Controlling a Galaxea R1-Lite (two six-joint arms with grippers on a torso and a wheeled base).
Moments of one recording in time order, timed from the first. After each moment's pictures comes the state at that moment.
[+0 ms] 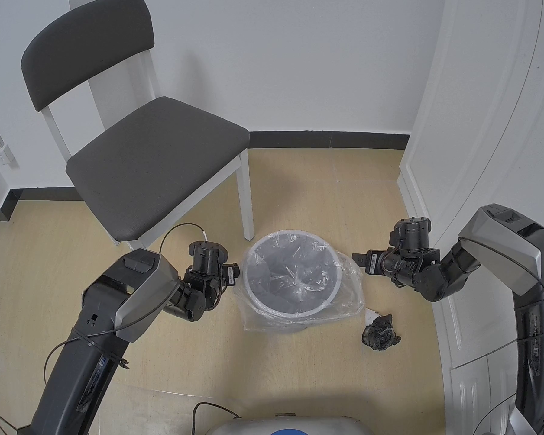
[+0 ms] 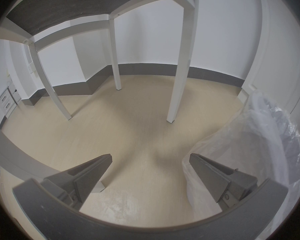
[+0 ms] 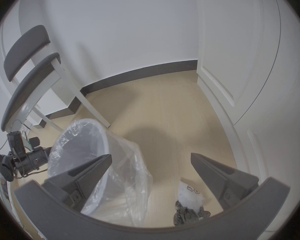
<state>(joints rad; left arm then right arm) -0.35 2.86 -1.72 -0.67 0.31 -0.21 0.25 2.45 -1.21 -0.75 -0.08 0.24</state>
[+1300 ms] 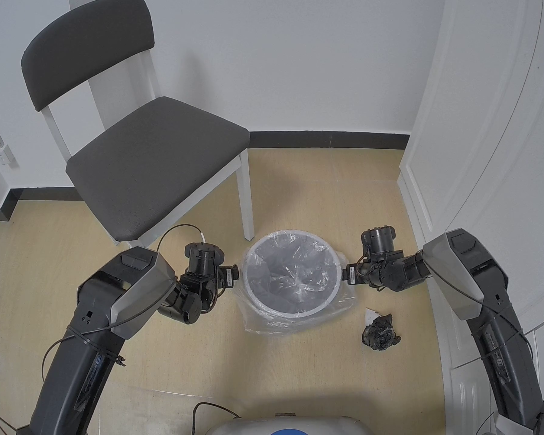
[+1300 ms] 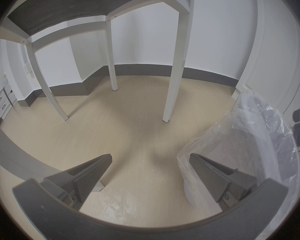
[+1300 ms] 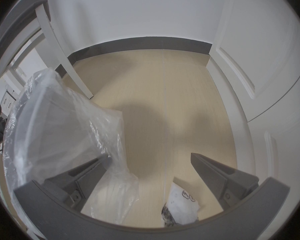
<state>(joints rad) -0.34 2.83 -1.64 -0.73 0.26 -0.19 0.26 2.81 -1.86 -0.27 -0.15 0.10</state>
